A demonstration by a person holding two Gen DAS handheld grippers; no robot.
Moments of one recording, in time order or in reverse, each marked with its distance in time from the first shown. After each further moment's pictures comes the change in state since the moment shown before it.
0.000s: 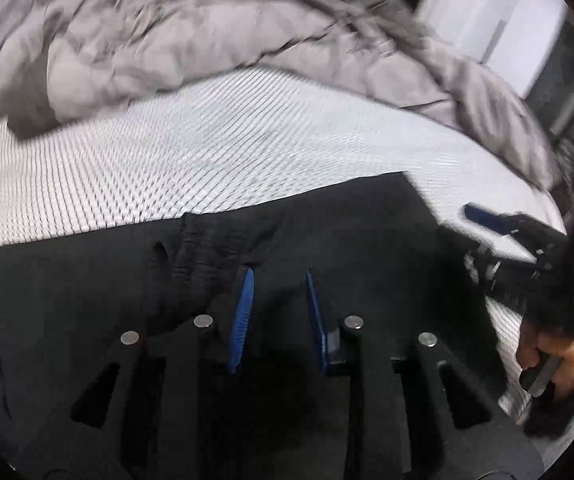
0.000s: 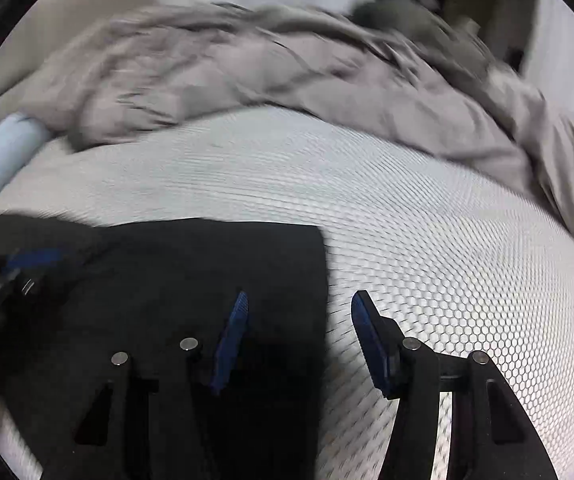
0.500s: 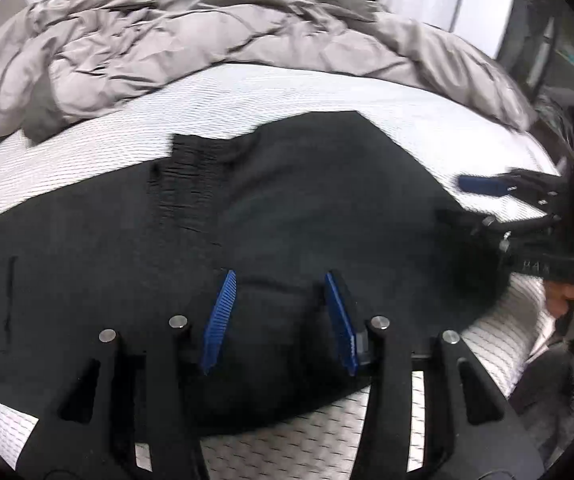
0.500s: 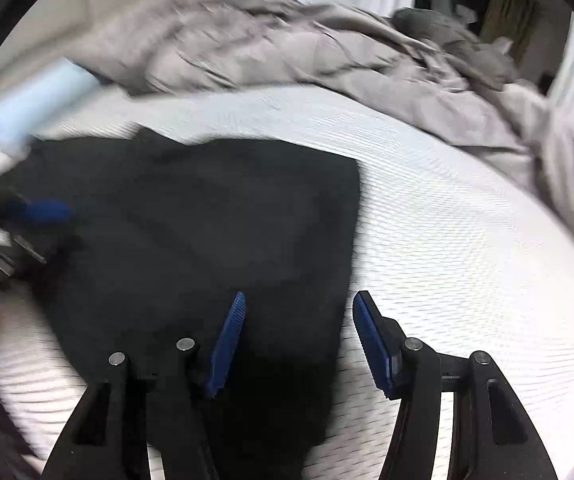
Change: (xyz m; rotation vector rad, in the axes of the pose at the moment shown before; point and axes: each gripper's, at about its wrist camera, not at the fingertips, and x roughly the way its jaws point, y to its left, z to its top) left arm -0.038 -0.032 -0.091 0.144 -0.006 0.015; right arm -0.049 0.026 -0.062 -0.095 0.026 0.114
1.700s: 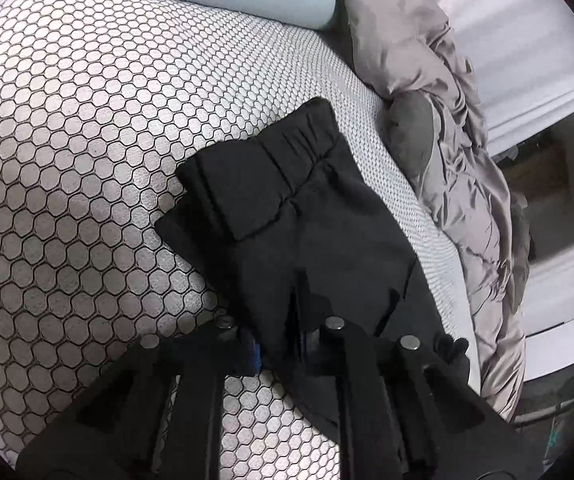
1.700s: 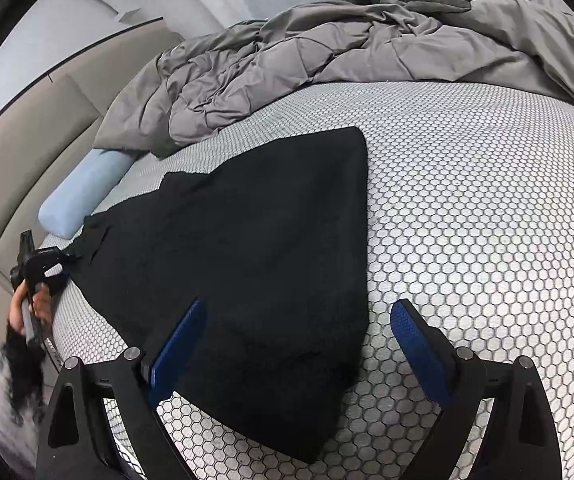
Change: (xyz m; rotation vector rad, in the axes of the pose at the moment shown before) left arm -0.108 0.327 -0.140 -1.124 -0.237 0.145; right arm 0.003 -0.044 -0.033 0.310 -0.041 0.224
